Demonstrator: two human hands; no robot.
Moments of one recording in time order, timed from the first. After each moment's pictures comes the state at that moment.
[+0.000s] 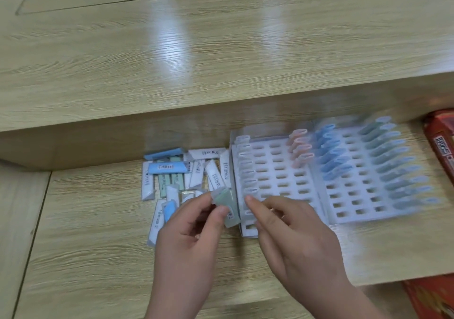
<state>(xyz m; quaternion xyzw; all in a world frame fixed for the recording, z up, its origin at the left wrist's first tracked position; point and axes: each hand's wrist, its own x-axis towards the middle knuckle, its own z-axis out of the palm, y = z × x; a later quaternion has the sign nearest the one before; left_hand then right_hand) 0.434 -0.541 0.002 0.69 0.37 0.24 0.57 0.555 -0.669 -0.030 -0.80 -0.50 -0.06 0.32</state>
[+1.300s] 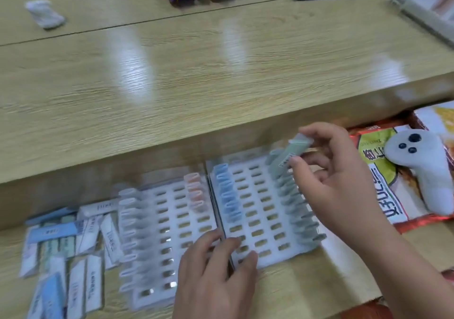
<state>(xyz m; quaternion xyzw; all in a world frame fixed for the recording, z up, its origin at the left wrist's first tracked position) 0.559 -0.647 -0.018 0.96 0.15 0.15 0.15 0.757 -0.742 0.017 -0.78 -0.30 0.04 0.55</state>
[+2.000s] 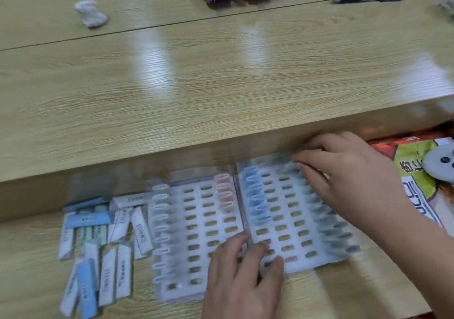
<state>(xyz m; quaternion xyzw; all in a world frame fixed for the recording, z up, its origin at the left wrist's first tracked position) 0.560 -0.644 -0.020 0.96 0.22 0.04 0.18 0.777 -0.720 0.023 -0.86 -0.47 -0.09 0.15</state>
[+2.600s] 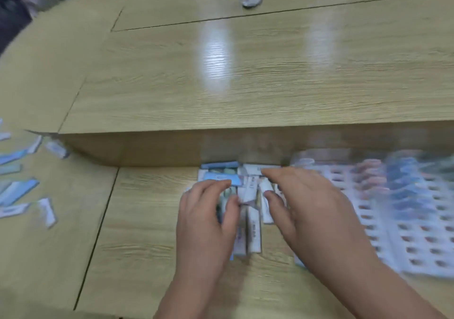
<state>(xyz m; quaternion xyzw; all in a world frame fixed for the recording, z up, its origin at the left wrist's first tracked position) 0.431 -0.475 -0.010 0.82 0.44 0.24 0.28 0.571 -0.573 0.021 -0.79 -0.54 0.00 0.27</state>
